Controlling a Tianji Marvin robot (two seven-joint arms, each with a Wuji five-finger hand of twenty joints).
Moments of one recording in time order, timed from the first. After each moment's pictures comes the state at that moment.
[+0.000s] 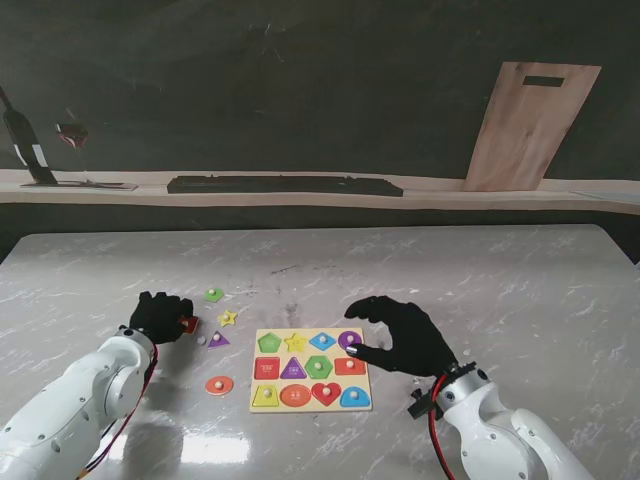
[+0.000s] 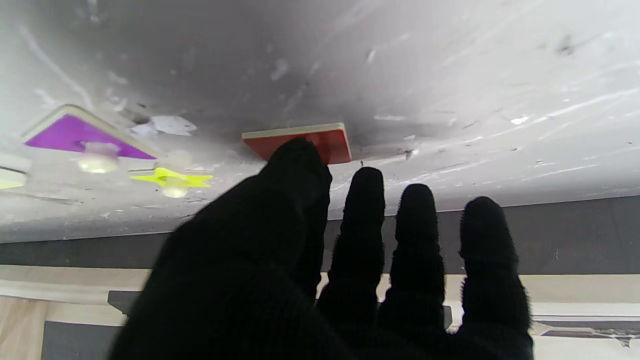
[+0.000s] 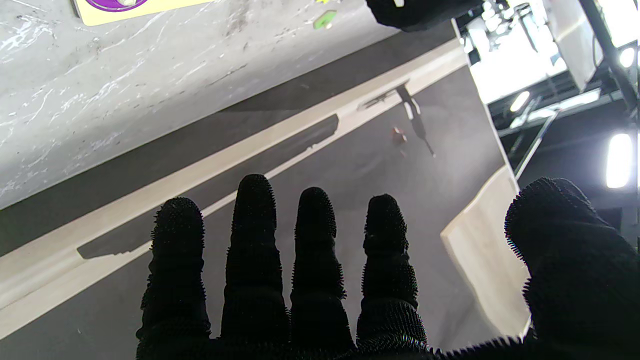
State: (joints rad) left arm 1.31 -1.04 -1.10 -1.12 1.03 0.00 0.13; right arm -1.77 -1.11 1.31 -1.78 -0.65 -0.30 -0.14; left_hand 1.03 -0.47 0.64 -0.11 0.59 0.16 0.72 0.37 0.67 0.22 0.53 0.62 0.41 0.25 0.65 0.67 0.13 0.42 1.16 0.62; right_hand 0.22 -0.40 0.67 -0.08 0.30 -0.14 0.83 0.49 0.48 0.03 0.82 0.40 0.59 0.12 0.57 0.50 0.18 0.32 1.04 0.42
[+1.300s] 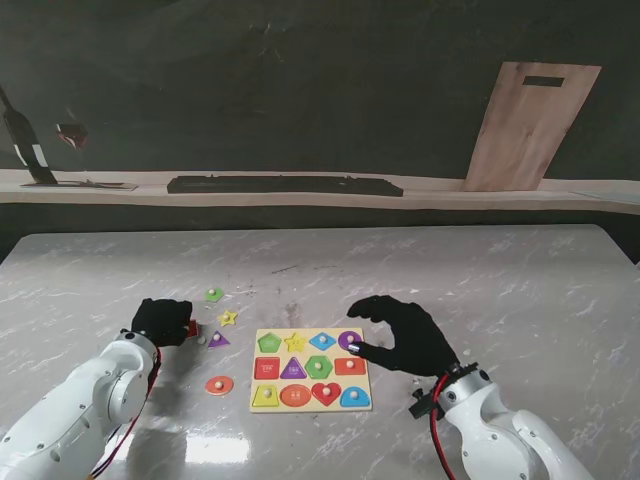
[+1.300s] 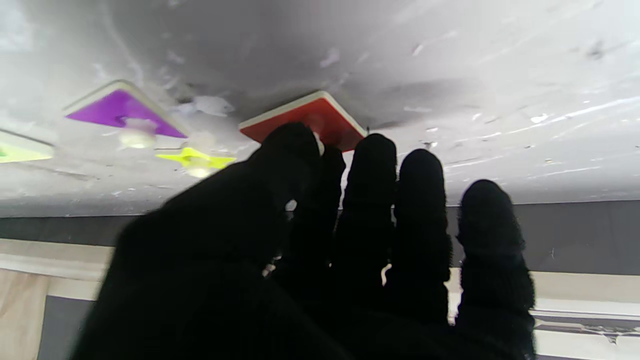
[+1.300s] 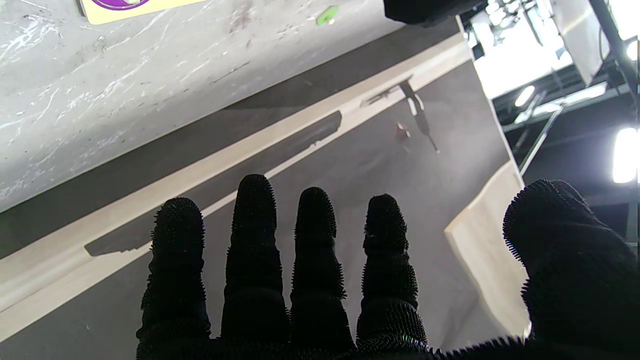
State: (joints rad) left arm 1.36 -1.05 -1.13 -1.19 1.01 0.03 0.13; right arm -1.78 -1.11 1.31 -1.78 -0.64 -0.30 -0.15; left_hand 0.91 -0.63 0.85 -0.11 0.70 0.22 1.01 0.41 1.01 0.24 0.67 0.83 0.71 0.26 0.92 0.80 0.36 0.42 1.33 0.73; right_hand 0.22 -0.39 0.67 -0.08 0.30 -0.14 0.83 0.49 0.48 0.03 0.82 0.40 0.59 0.12 0.57 0.50 0.18 0.32 1.04 0.42
